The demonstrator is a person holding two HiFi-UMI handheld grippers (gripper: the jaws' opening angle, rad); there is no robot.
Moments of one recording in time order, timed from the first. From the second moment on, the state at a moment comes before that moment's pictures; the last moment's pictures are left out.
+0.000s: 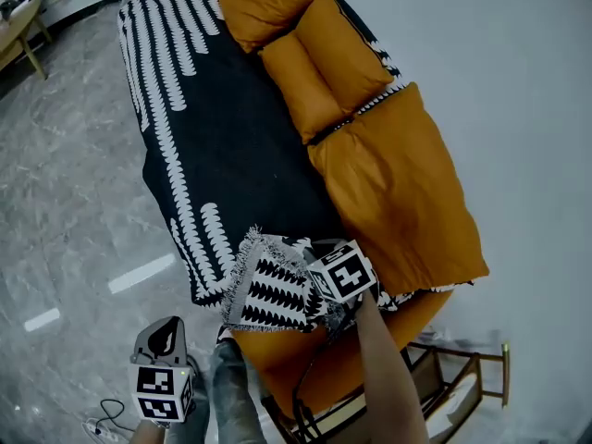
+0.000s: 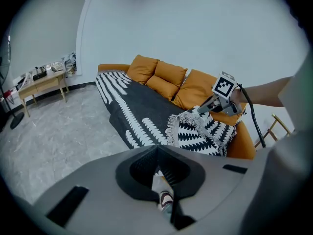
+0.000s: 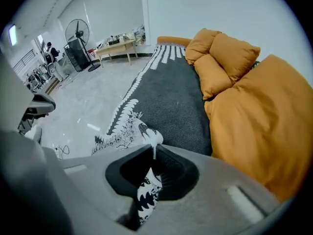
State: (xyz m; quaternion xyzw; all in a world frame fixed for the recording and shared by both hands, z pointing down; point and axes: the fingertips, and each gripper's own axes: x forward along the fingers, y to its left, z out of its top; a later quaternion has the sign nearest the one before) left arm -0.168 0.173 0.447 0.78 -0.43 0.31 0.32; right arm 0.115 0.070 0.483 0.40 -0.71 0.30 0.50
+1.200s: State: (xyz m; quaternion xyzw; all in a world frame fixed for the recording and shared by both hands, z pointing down) left arm -0.215 0.249 0.374 0.81 -0.42 0.28 0.30; right arm 0.064 0.188 0.382 0.44 -0.70 0.29 0.48
